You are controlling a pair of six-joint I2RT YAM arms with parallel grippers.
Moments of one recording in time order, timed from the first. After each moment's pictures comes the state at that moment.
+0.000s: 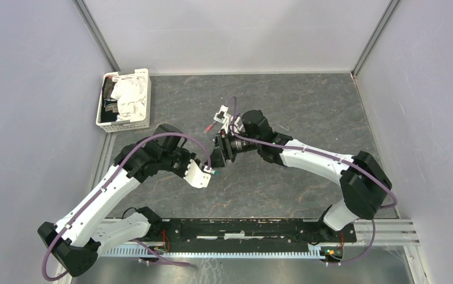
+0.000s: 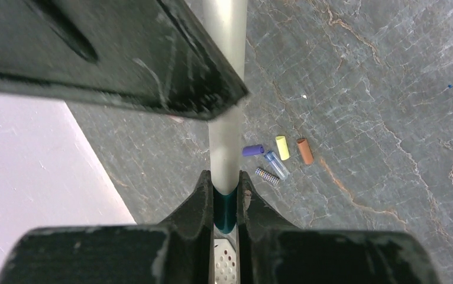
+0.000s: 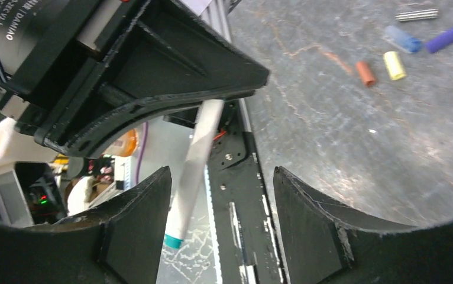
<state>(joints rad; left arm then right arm) -0.64 0.96 1.04 -1.04 0.24 1.42 0.83 1.55 1.04 0.16 -0.78 0.58</state>
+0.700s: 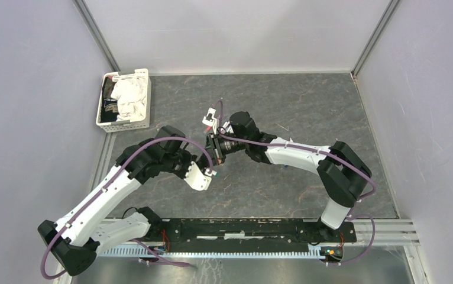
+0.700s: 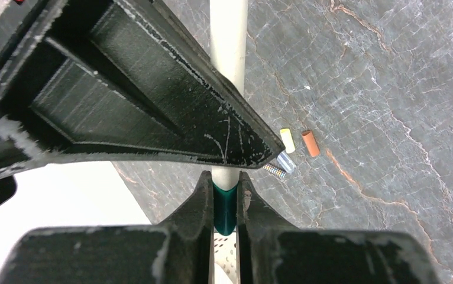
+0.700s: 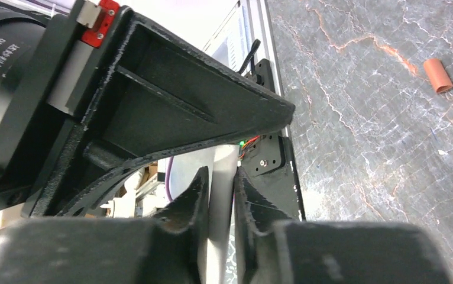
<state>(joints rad) -0.67 0.96 1.03 -1.04 0.19 1.45 0.88 1.73 1.12 0.31 -0.88 0.76</state>
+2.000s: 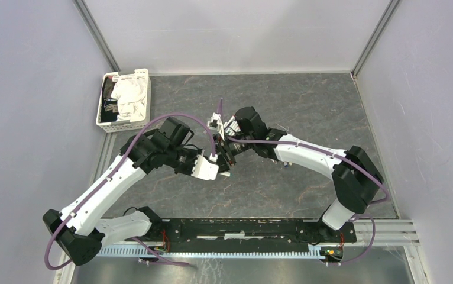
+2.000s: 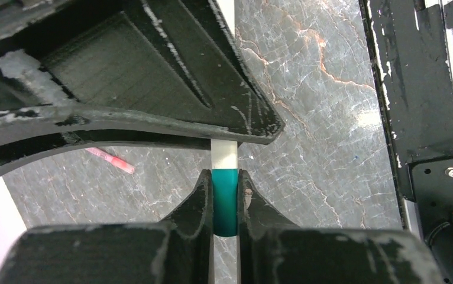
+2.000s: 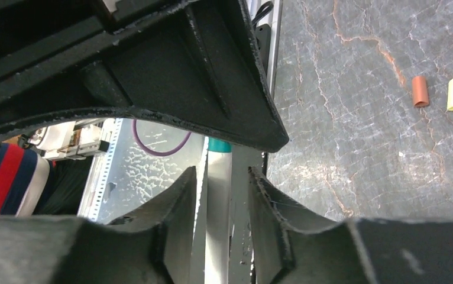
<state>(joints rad) -0.67 1.07 1.16 -1.12 0.44 1.19 0.83 1.64 1.14 0.02 -1.05 0.25</state>
